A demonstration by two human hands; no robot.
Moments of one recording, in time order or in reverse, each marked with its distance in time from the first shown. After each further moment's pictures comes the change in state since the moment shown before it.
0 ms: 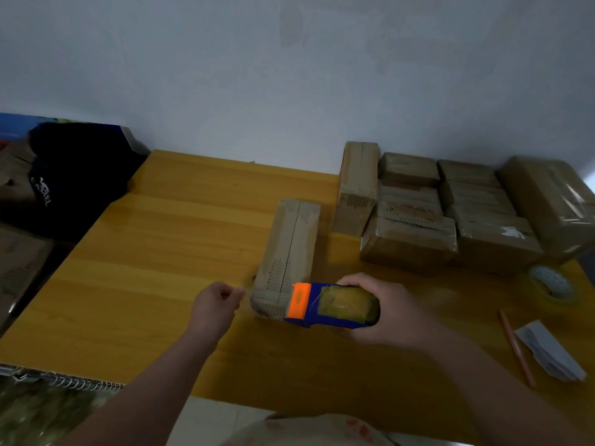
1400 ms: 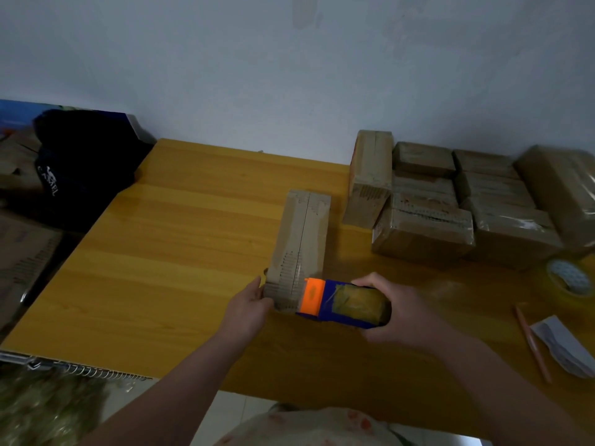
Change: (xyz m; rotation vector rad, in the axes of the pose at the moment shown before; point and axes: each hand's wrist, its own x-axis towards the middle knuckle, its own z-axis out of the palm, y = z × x) left_hand -0.013 0.003 0.016 -0.175 -0.253 -0.042; right_hand 0.008 0.019 0.017 -0.042 -0.029 0.047
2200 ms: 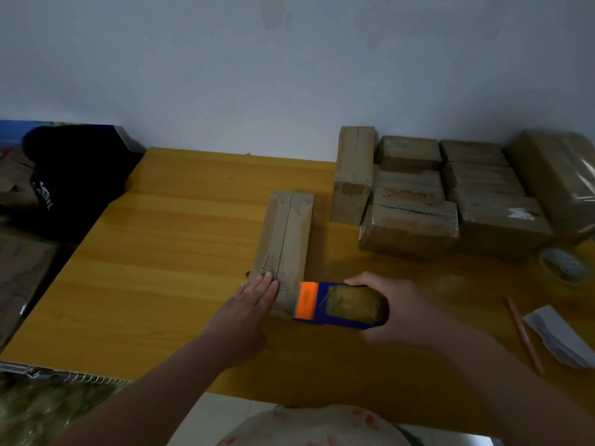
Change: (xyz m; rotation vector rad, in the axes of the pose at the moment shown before) left_hand 0.005 -0.006 0.010 1.285 -0.140 0.496; right_hand -0.019 0.008 -0.028 0.019 -0.045 -0.008
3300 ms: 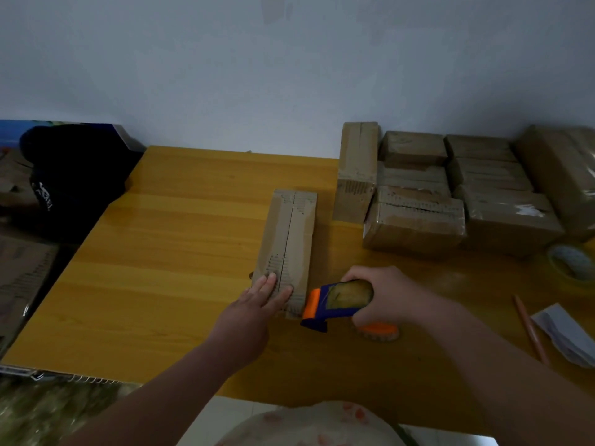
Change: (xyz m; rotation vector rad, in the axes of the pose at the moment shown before) left_hand 0.003 0.002 0.004 -0.017 0.079 0.012; right_hand 0.039 -0.012 -0.002 -0.054 -0.149 0.276
